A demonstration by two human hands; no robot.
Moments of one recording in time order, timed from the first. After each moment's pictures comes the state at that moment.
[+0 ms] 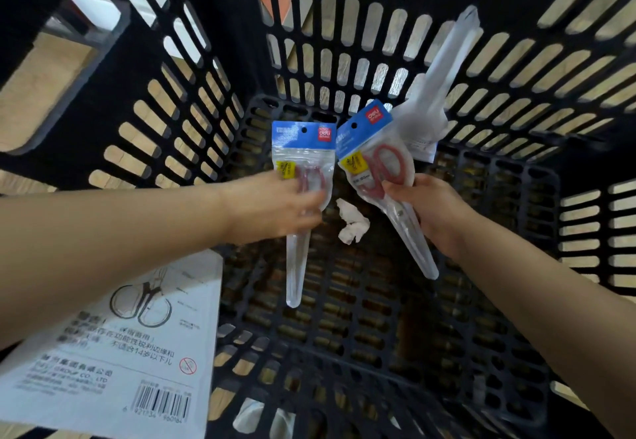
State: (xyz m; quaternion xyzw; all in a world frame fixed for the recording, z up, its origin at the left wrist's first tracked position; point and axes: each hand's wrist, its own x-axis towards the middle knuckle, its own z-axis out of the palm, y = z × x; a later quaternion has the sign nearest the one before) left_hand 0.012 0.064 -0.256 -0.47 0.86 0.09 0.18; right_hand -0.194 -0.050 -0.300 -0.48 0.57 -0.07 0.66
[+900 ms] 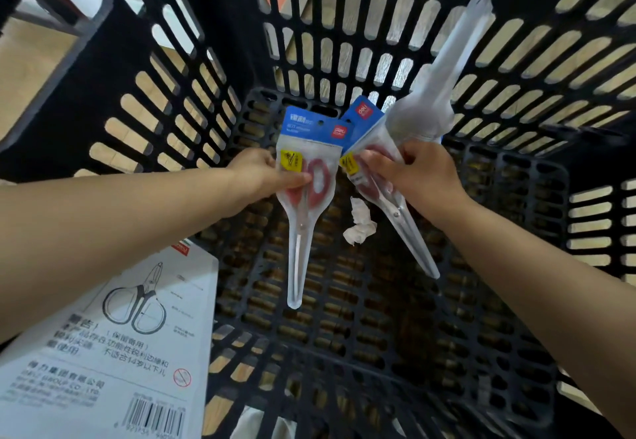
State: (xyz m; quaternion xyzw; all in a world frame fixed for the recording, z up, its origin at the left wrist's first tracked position) left_hand 0.020 0.045 -0.277 -0.83 0.26 0.45 -0.18; right_hand -0.163 -0.052 -0.278 -0.70 0.55 -0.11 0.44
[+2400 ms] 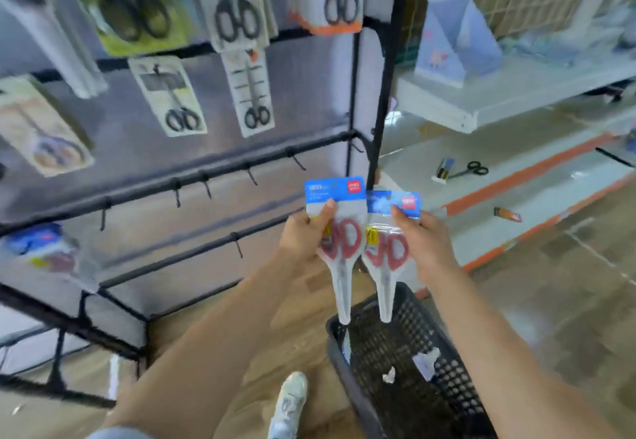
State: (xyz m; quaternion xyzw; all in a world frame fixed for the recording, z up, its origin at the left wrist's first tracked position) left_hand -0.055 0.269 0.541 -0.73 -0.05 0.14 -0.66; right_hand -0.114 0.107 0.558 -0.69 0.26 -0.13 0.66
